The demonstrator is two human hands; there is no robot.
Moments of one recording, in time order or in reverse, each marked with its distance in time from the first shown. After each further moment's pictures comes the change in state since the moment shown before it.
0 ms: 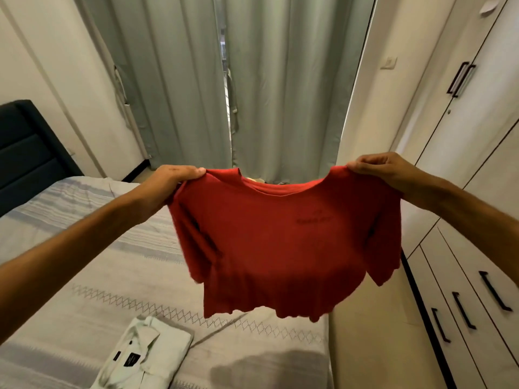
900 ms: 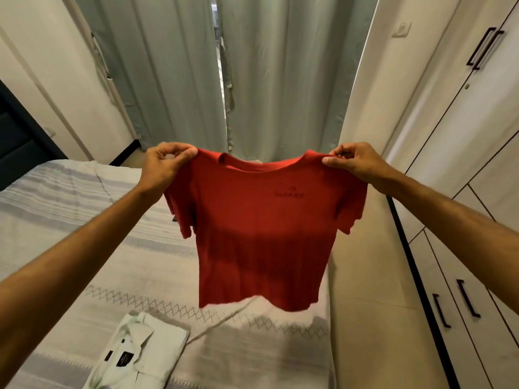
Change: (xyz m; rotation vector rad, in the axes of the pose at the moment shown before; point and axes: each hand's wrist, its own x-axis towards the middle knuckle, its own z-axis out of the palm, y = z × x) left_hand 0.133 -0.096 -0.016 0.041 0.408 0.202; right_hand 0.133 0.079 0.034 -0.142 0.184 0.051
